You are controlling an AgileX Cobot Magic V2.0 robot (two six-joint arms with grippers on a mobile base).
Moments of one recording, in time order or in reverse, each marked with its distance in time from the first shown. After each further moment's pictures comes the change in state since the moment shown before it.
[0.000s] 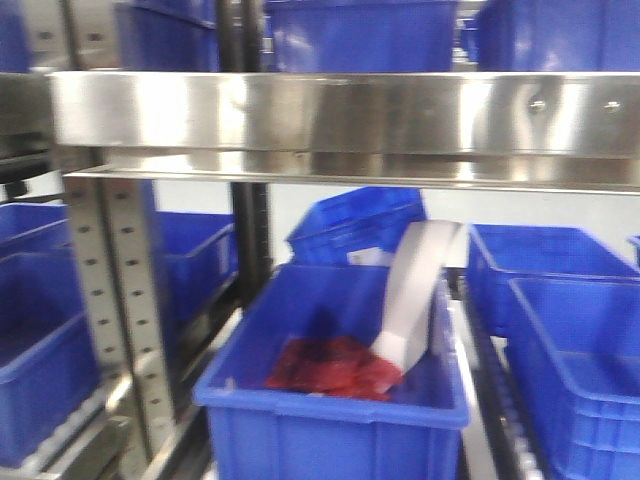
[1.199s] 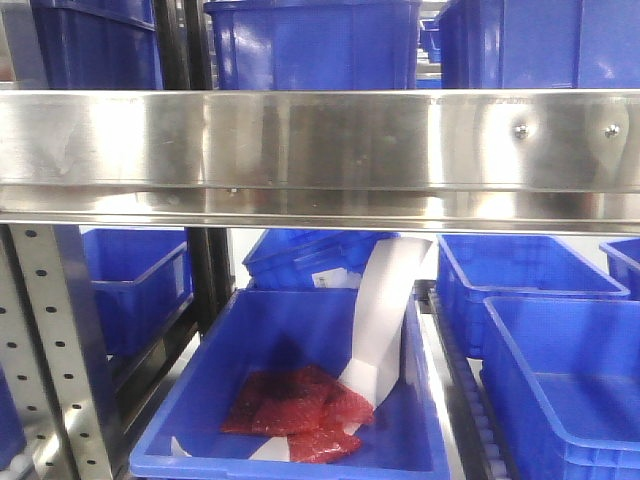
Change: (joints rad) left arm 0.000 0.000 0.000 0.000 0.000 0.000; right arm 0.000 0.000 0.000 0.000 -0.006 0.000
